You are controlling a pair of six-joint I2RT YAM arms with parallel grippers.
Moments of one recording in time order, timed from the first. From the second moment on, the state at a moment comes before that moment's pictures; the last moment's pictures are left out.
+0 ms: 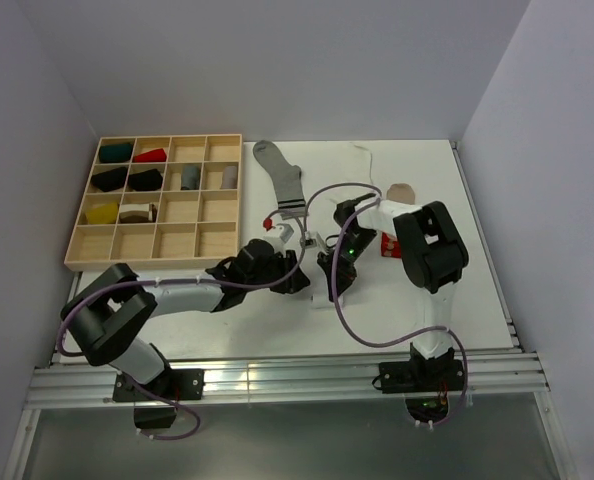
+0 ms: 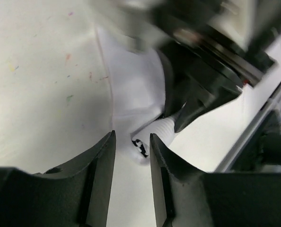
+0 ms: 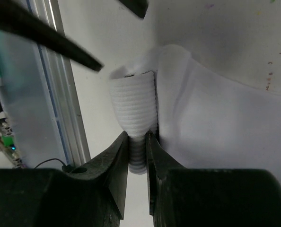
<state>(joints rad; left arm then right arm) -0.84 1.55 0.67 0.34 0.14 -0.69 0.40 1.99 1.24 -1.11 -0.82 -0.95</state>
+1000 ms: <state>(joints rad) -0.98 1.75 0.77 0.43 0.20 -0.31 0.37 2.15 1.36 -1.25 -0.85 -0.88</state>
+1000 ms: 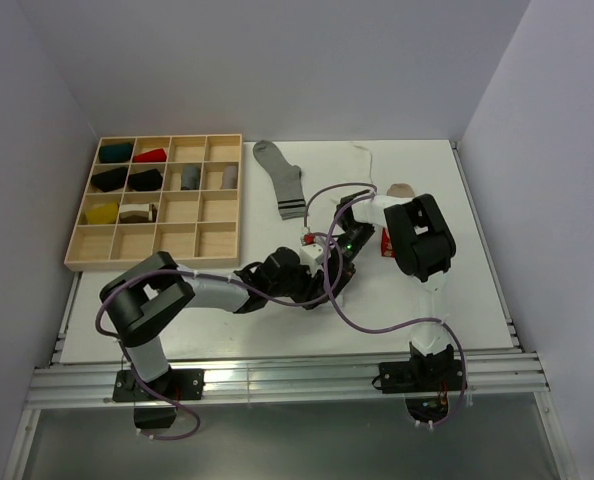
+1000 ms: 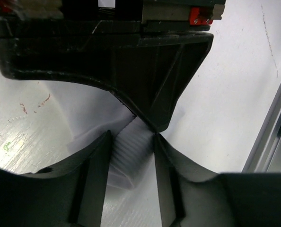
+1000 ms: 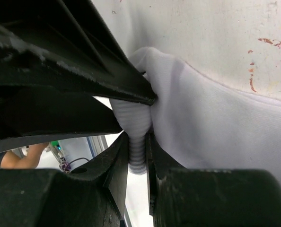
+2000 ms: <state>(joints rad) -0.94 1.86 0.96 0.21 0.27 -0.67 0.24 1.81 1.20 -0.97 -0.71 -0.75</state>
